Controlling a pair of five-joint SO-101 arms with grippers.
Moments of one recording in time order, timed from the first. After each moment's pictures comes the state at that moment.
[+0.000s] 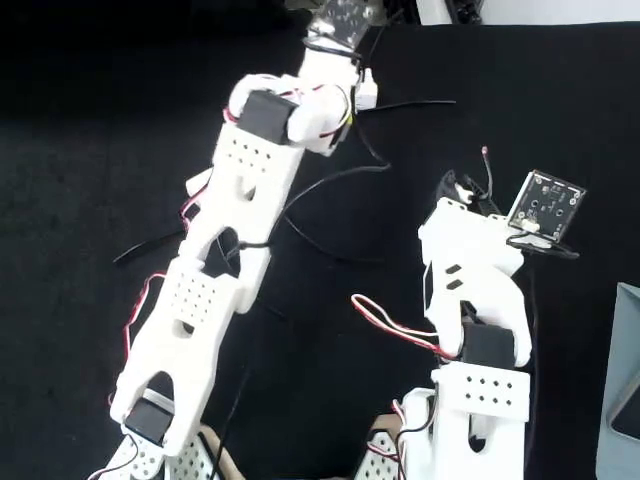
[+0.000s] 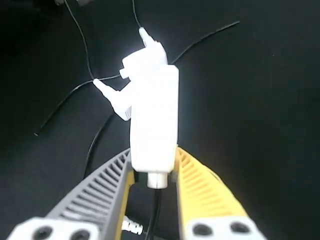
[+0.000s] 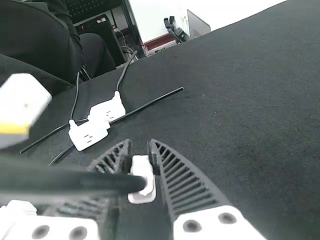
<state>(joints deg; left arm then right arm) 21.5 52.0 -90.9 92.7 -5.6 8.6 -68.3 71.0 26.1 -15.3</state>
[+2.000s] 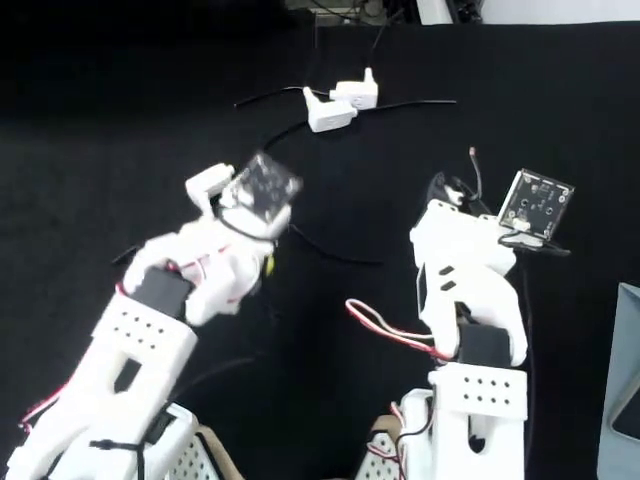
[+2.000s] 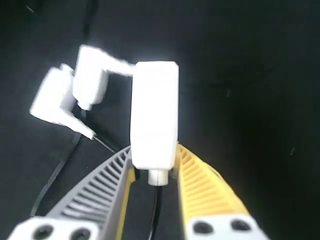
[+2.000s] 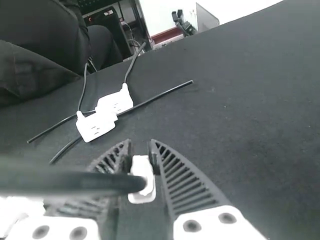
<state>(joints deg) 18.8 -46.1 50.4 54.9 -16.3 6.4 -68.3 71.9 26.1 -15.3</state>
